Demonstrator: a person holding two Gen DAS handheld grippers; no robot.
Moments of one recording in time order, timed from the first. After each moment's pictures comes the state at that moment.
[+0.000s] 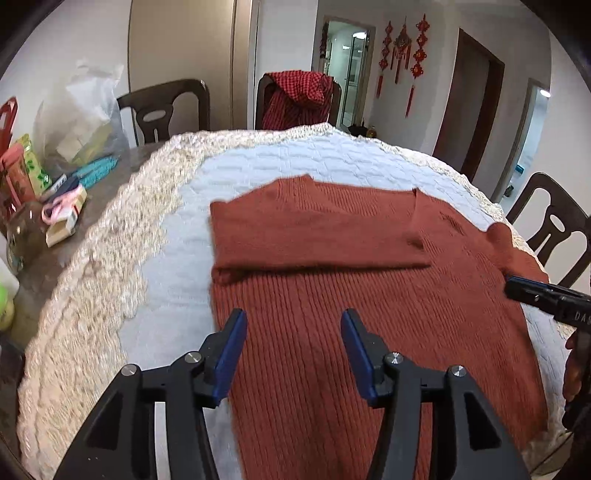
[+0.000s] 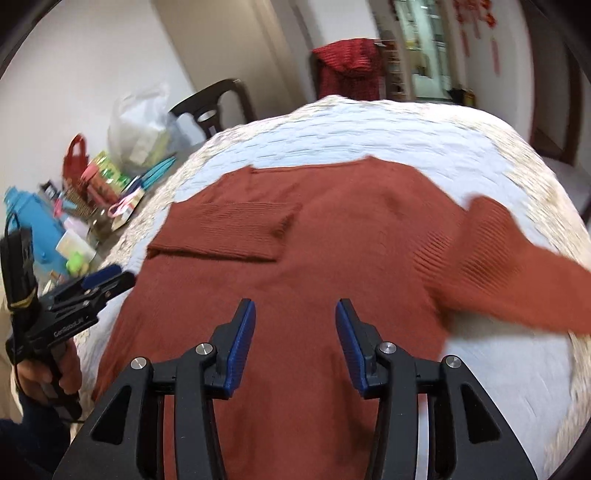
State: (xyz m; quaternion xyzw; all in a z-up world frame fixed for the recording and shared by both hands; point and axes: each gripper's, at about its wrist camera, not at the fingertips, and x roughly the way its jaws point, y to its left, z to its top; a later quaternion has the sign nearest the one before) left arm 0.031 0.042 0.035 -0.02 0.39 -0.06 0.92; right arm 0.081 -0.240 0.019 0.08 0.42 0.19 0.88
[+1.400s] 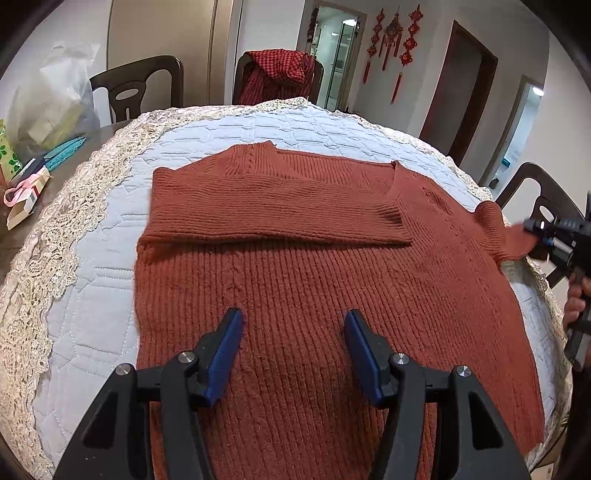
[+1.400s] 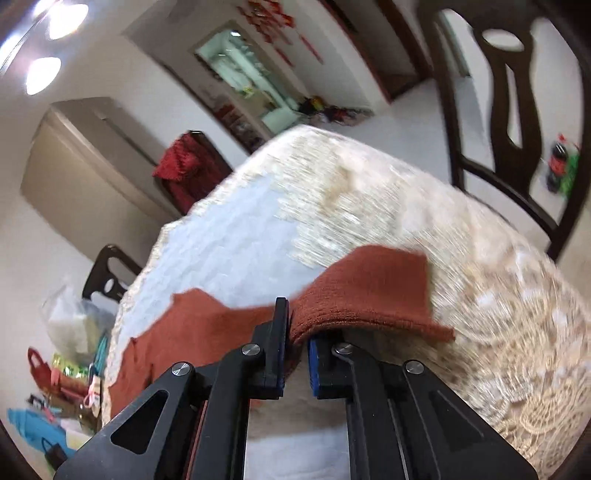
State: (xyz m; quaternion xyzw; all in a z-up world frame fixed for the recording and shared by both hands) left arm 0.047 0.008 0.008 -0.04 0.41 -0.10 0.91; right arm 0.111 -0.411 0.014 0.32 0.33 -0.02 0.89
